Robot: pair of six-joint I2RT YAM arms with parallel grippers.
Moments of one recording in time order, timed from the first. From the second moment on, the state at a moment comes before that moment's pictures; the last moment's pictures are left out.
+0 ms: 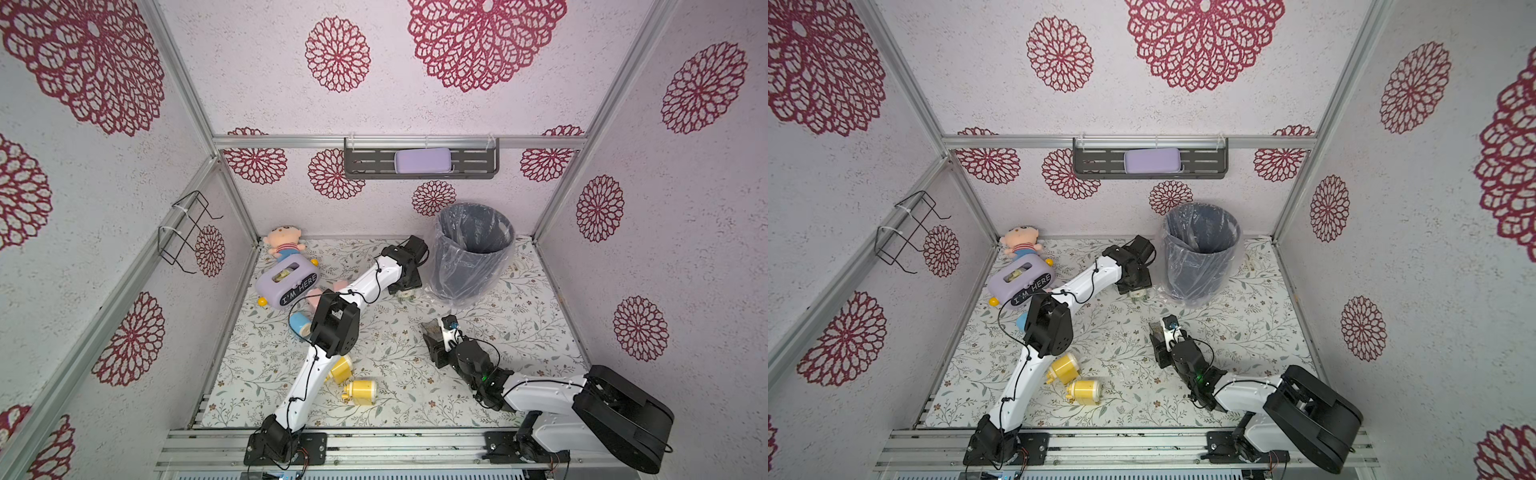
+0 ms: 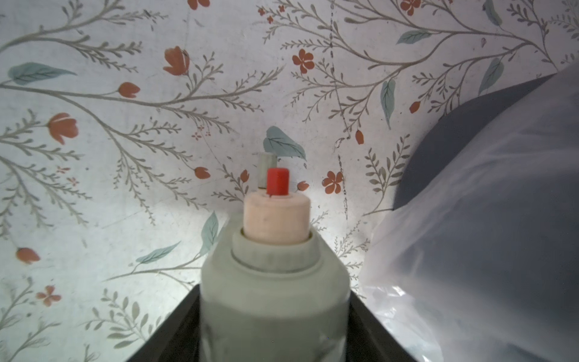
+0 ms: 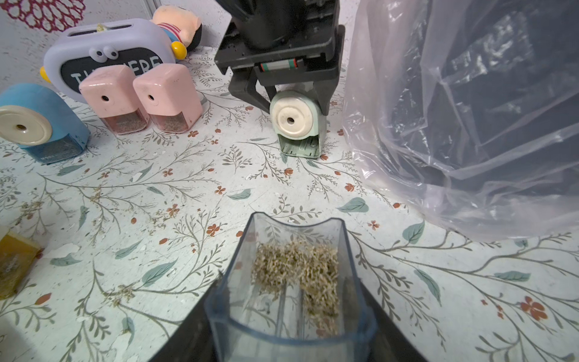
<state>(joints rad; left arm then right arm) -0.64 2.50 2.34 -1.04 -0.14 -0.81 0.86 1.30 0.26 0.67 0.34 0.22</state>
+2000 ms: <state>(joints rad) -0.78 1.29 0.76 0.02 -0.53 -0.40 0.39 1.70 1.79 -0.49 0.24 0.56</state>
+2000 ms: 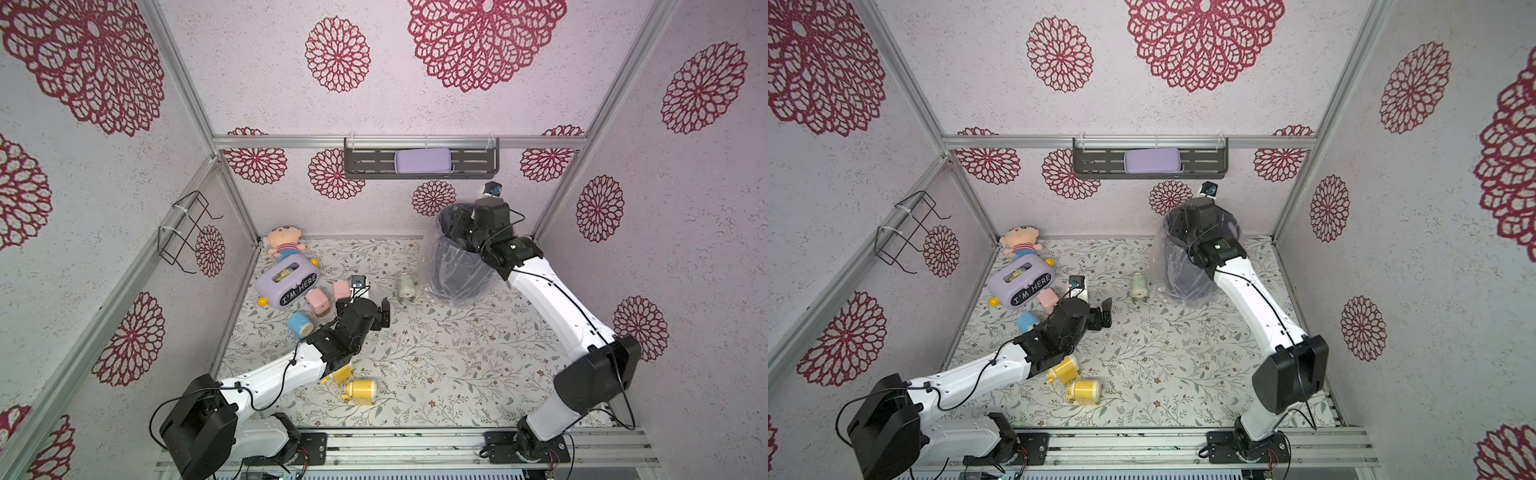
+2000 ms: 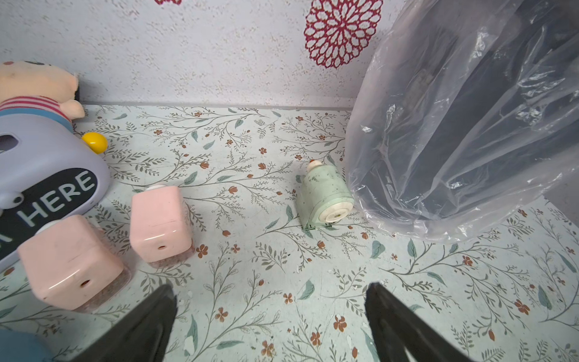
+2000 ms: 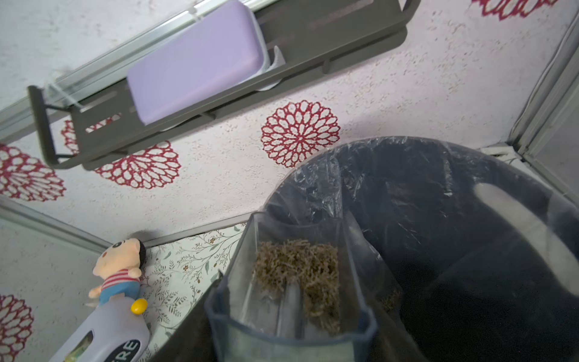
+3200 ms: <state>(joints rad) -0.78 1.36 0.78 0.03 -0.54 -0.40 0.28 1.61 1.67 -0.42 0.06 1.89</state>
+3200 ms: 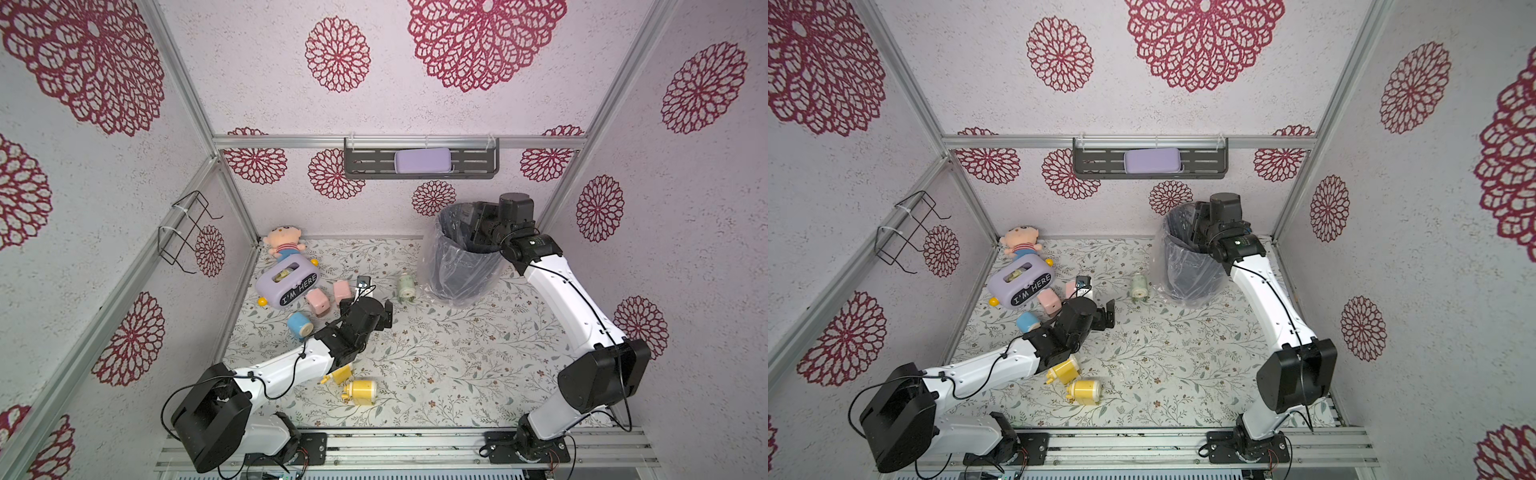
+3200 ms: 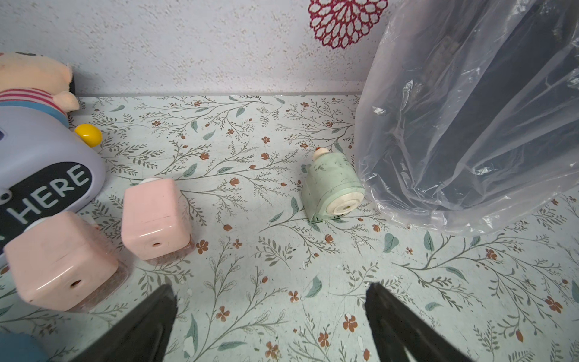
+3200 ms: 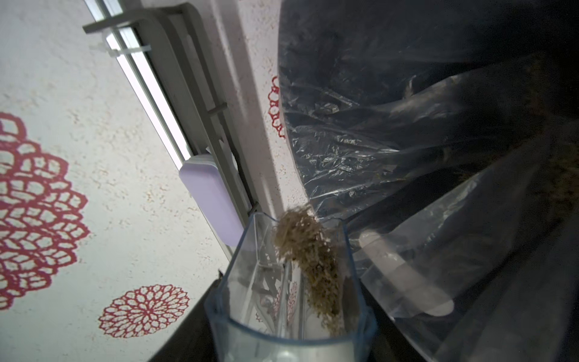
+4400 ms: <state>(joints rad) -0.79 1.36 0.80 0.03 -0.53 -0.41 0.32 1.54 1.54 -0.30 0.14 2.04</state>
